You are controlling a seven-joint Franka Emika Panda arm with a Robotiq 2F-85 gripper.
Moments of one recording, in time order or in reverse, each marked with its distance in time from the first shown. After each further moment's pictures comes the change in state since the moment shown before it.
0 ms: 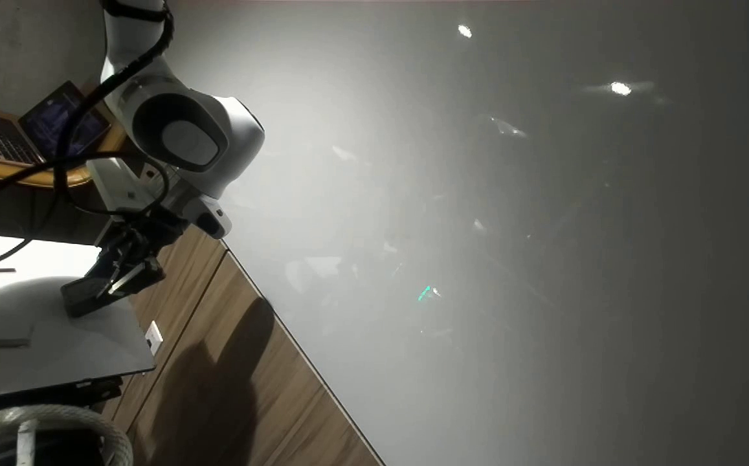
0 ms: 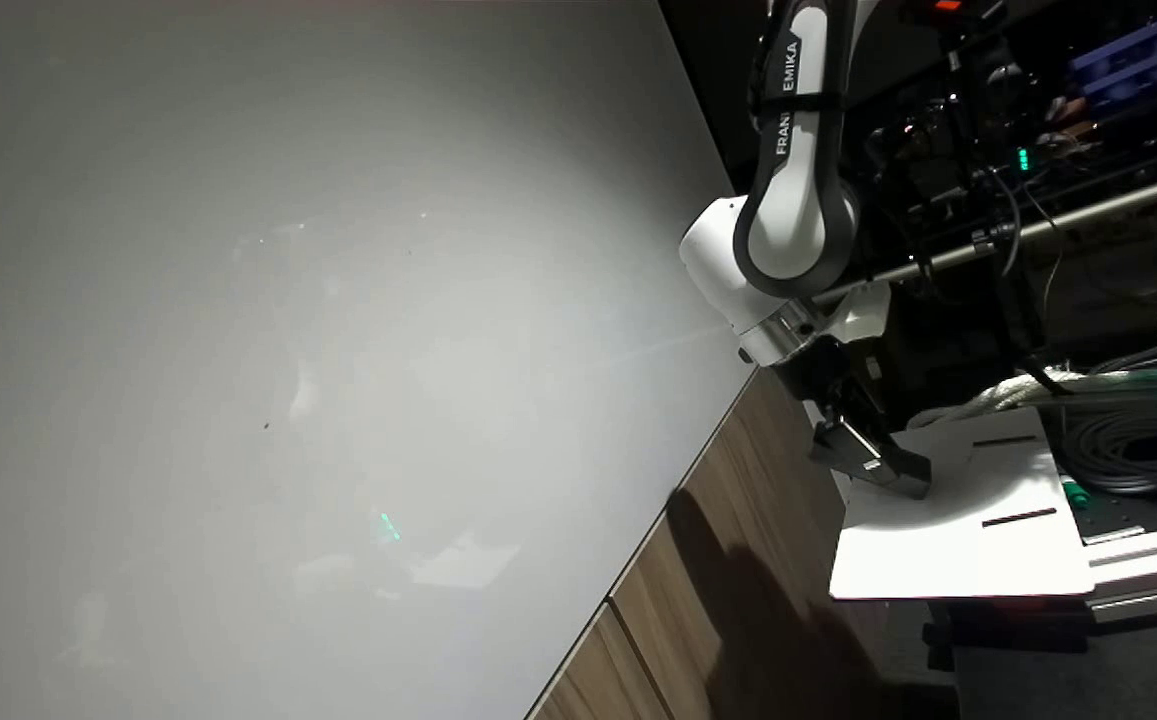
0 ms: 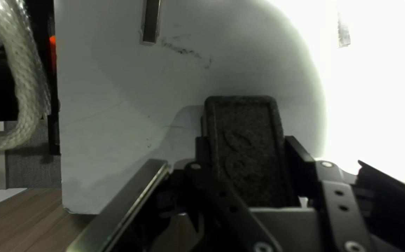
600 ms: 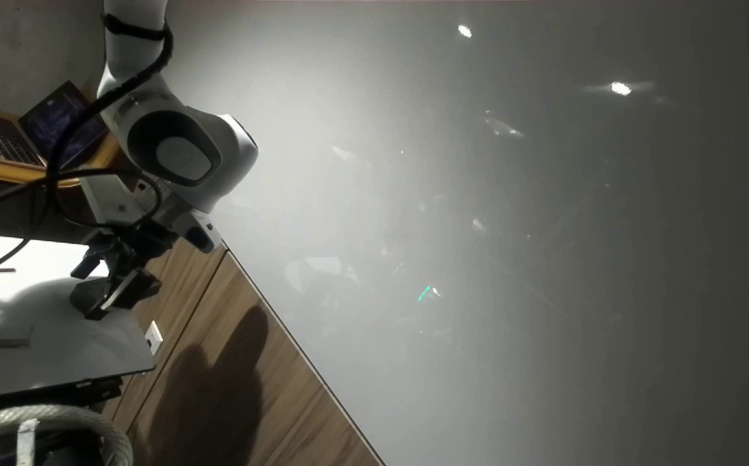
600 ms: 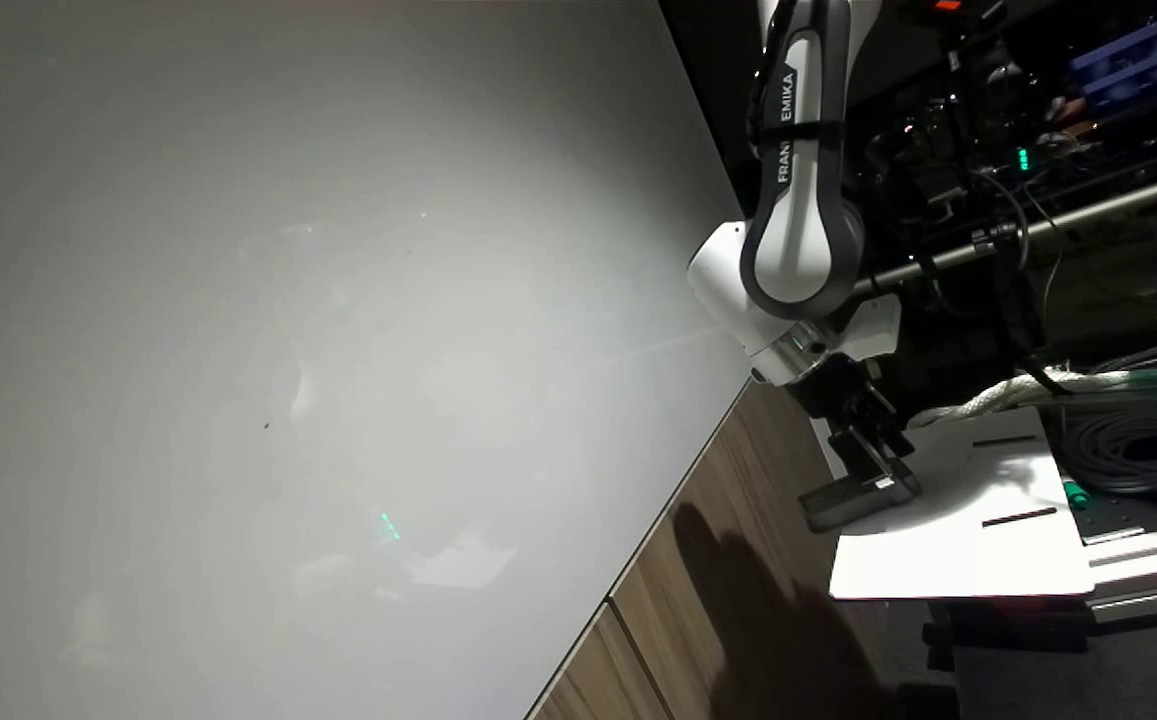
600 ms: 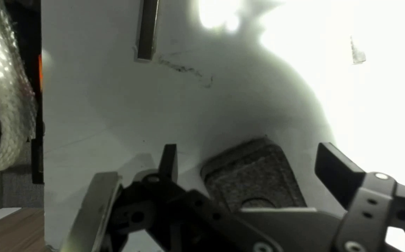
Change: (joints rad) arm 0.000 0.068 0.000 0.010 0.003 -0.001 0.000
